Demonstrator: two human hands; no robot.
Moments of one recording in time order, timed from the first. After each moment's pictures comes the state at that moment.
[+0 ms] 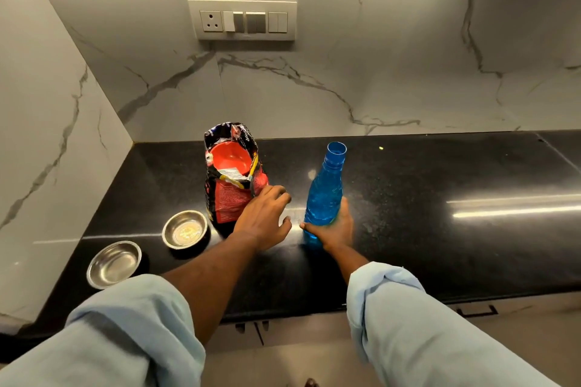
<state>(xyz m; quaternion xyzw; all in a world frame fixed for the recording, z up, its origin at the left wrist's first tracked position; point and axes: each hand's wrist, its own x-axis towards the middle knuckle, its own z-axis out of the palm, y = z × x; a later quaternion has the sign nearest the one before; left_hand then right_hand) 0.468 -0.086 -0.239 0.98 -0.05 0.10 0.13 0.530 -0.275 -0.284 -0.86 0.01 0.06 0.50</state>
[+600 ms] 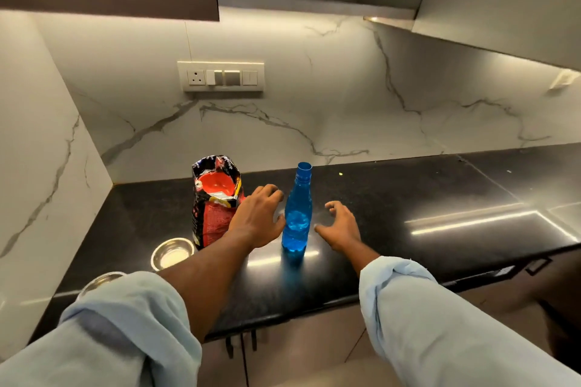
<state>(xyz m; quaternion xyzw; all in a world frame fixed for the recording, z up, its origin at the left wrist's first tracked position) 0.441 -0.112 -0.157 0.97 -0.11 0.18 0.13 0.506 -0.341 -0.206 -0.92 -0.05 0.01 0.38</state>
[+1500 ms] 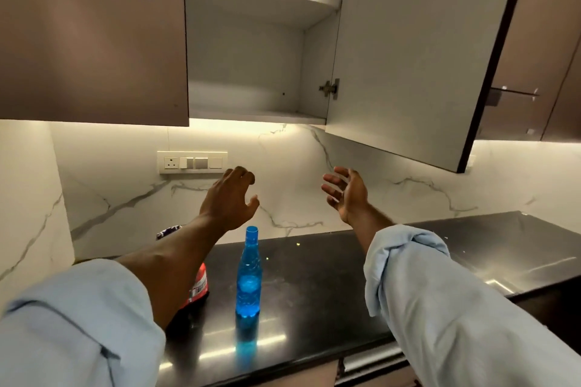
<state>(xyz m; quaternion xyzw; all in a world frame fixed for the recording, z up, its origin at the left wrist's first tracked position) 0.413 -0.181 0.032 0.90 -0.10 0.40 0.11 0.498 -0.463 0.051 -0.55 -0.04 0.01 0.84</state>
